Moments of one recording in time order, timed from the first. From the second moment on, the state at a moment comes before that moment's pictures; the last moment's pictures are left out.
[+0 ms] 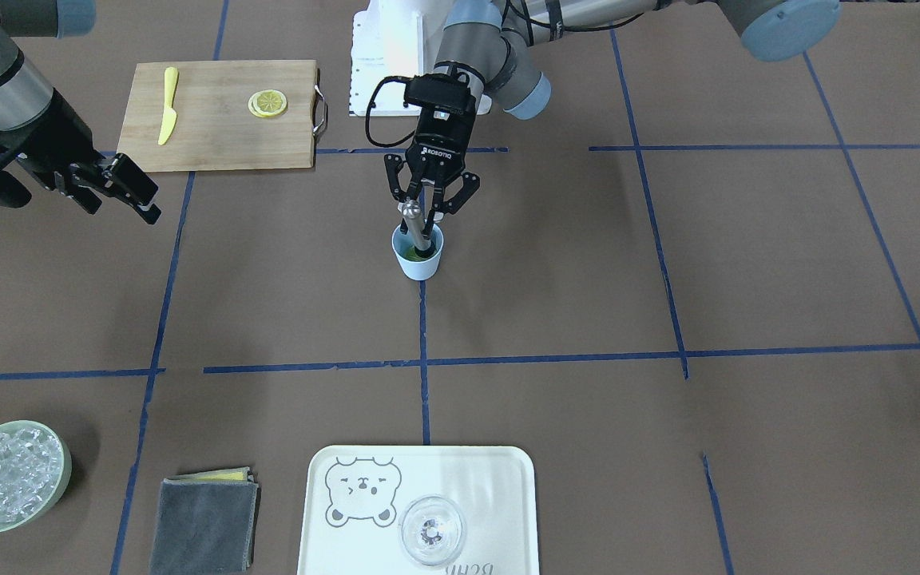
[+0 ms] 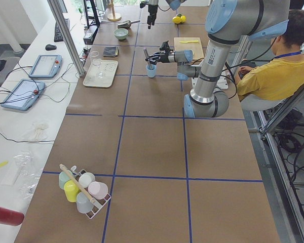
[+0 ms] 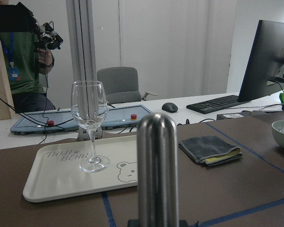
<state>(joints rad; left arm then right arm) -0.16 -2.25 -1.44 -2.60 -0.59 -0.74 0.90 -1.47 2.08 -1.40 2.15 1.28</state>
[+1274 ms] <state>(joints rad) -0.16 -2.28 -1.66 -2.54 -0.65 -0.58 0.91 -1.47 2.09 -1.40 2.15 1.29</state>
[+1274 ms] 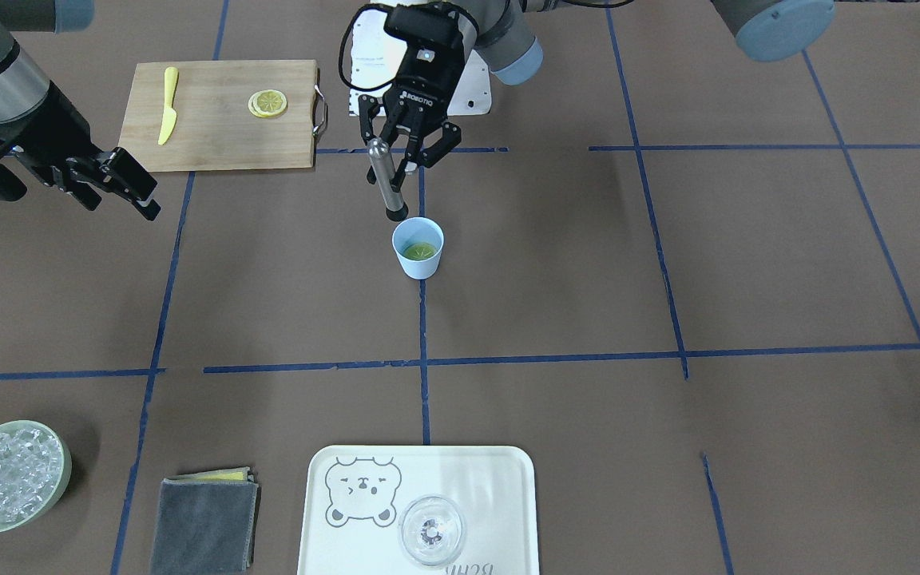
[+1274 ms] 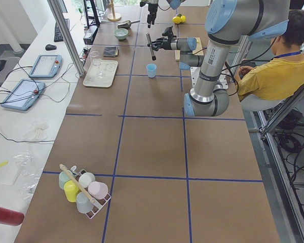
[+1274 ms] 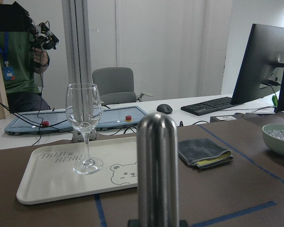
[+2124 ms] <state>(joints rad) -0.26 -2.22 -1.80 -2.31 -0.96 -0.73 0.91 -1.48 2.10 -1.41 2.15 1.29</state>
